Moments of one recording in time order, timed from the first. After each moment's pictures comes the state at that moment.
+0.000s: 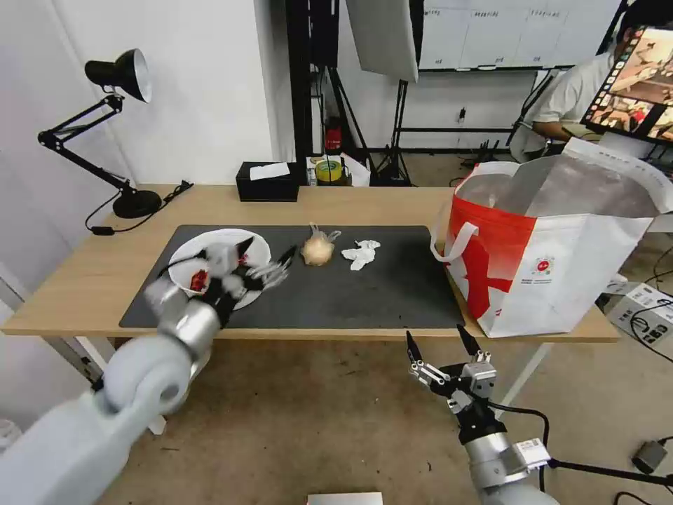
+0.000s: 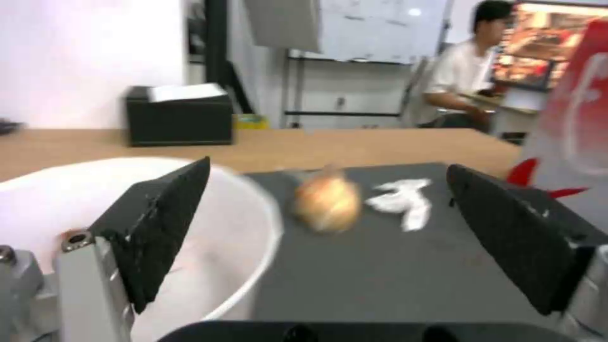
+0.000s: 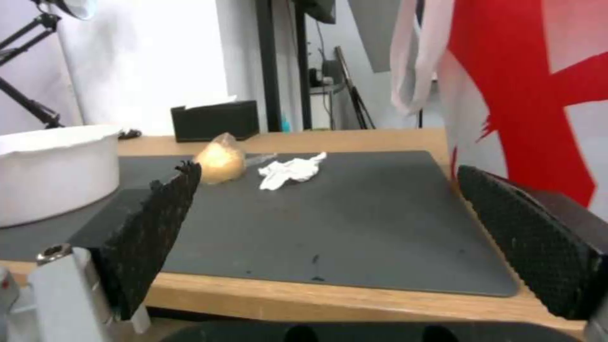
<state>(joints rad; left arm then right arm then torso) 1.29 -0.78 -0.36 -2.14 -0.78 0.04 -0.17 -1.70 1.24 0.40 2.15 0.25 0.24 0.06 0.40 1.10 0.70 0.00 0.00</state>
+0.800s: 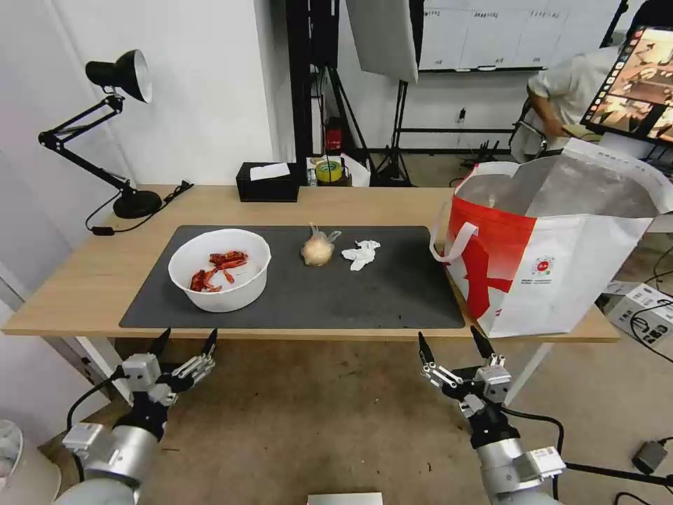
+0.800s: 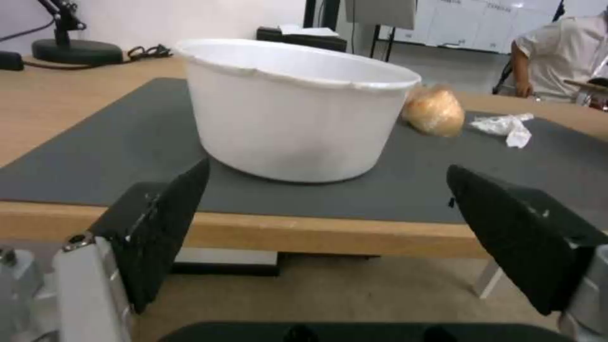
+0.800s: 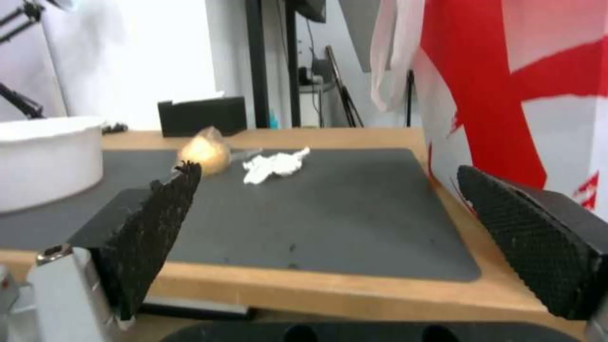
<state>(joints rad) 1.79 -1.08 -0.68 -2.12 -0.59 -0.15 0.00 -1.74 1.24 0.43 2.15 0.24 0.26 0.07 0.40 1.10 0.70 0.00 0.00</state>
